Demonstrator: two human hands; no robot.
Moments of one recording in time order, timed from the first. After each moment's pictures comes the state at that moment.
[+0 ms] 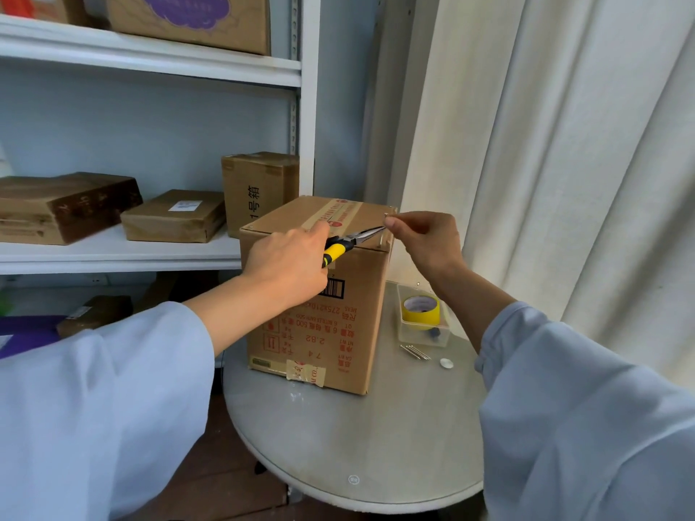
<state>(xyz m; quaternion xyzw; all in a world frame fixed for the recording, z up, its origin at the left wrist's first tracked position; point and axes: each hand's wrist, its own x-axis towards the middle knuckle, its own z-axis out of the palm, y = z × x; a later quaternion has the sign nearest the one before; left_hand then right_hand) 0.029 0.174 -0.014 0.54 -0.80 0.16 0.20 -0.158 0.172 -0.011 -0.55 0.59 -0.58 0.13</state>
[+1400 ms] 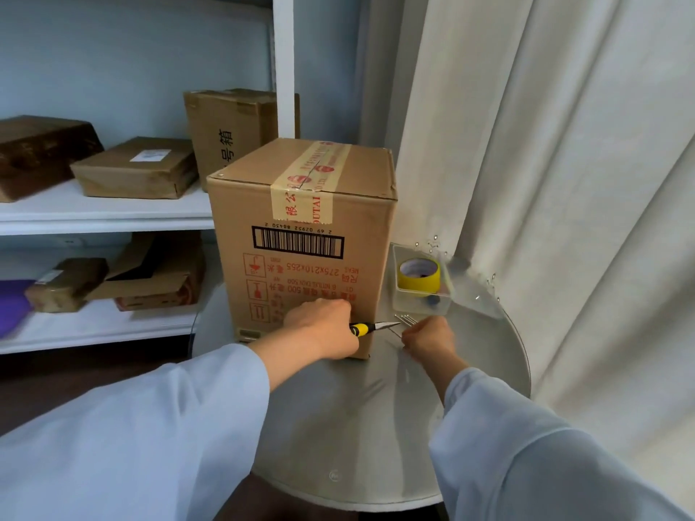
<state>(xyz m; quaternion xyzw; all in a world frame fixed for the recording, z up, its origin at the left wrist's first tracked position) -0.047 0.145 -0.131 0.56 -0.82 -0.13 -0.01 -0.239 0.123 -0.236 -0.33 0.84 -0.33 0.26</state>
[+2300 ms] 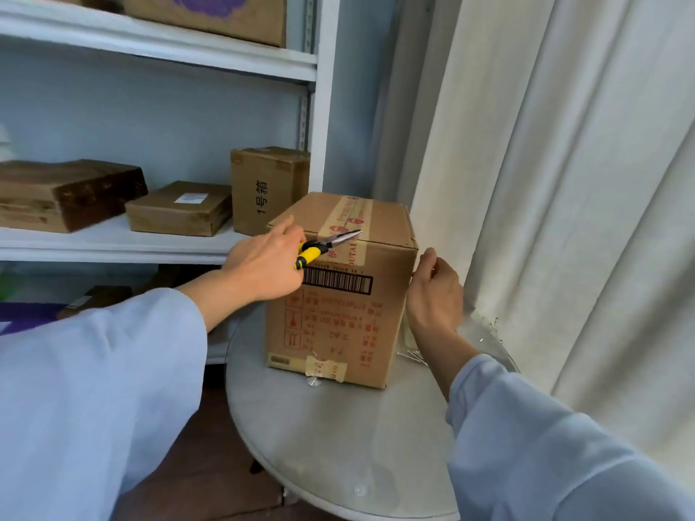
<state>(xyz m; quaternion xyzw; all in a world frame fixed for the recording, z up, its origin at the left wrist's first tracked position) 0.068 0.133 -0.031 0.54 -0.82 0.06 0.17 -0.141 0.162 -0.075 -0.40 0.74 -0.54 0.04</state>
